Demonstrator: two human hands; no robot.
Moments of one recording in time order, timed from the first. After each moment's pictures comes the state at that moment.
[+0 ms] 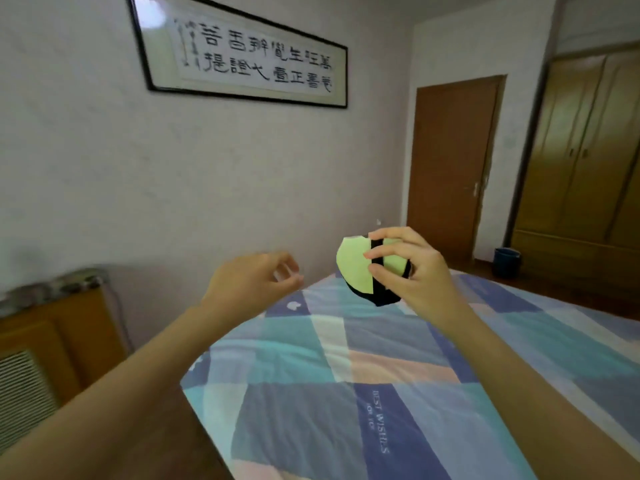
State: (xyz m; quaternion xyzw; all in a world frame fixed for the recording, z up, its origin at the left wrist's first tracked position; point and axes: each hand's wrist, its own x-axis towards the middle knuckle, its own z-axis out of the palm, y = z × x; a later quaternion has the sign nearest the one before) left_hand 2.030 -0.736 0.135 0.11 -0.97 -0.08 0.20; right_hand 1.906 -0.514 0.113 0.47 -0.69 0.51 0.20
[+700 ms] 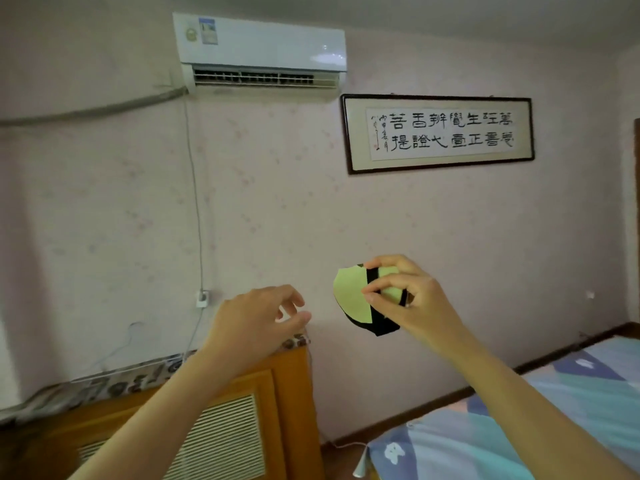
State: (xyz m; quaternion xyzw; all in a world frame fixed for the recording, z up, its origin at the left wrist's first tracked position) left_hand 2.309 -1.065 0.217 0.29 -0.91 0.07 0.30; right_hand 2.095 -0.949 0.187 0.63 -0.51 0.57 0.13
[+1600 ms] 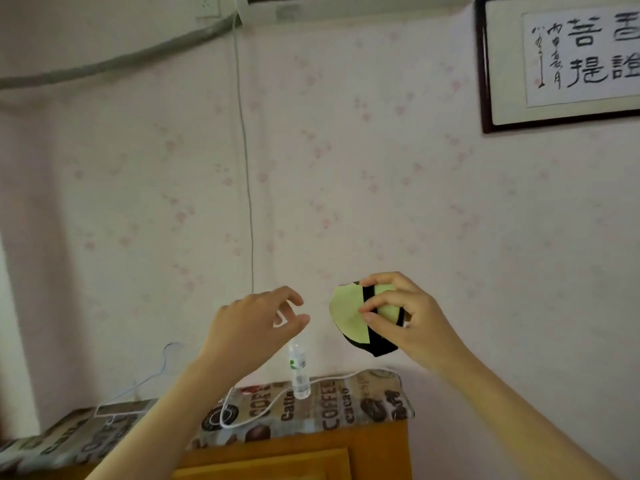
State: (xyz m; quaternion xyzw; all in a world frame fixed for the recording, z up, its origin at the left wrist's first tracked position) left_hand 2.214 -1.563 0.208 0.44 -0.84 0.09 0.30; right_hand 1.981 -1.513 0.167 0.71 -0.42 0.57 -0.01
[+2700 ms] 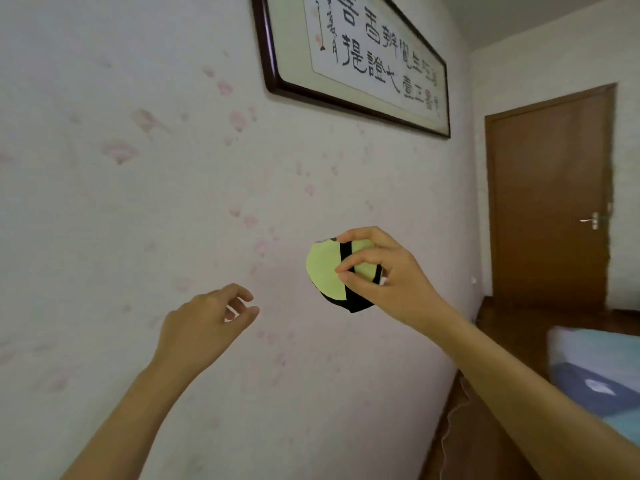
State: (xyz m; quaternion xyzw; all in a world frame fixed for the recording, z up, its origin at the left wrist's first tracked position) left_hand 1.648 -2.012 0.182 0.14 -0.93 -0.07 0.33; right_hand 1.522 -1.770 0.183 0.50 -0.64 0.53 0.26
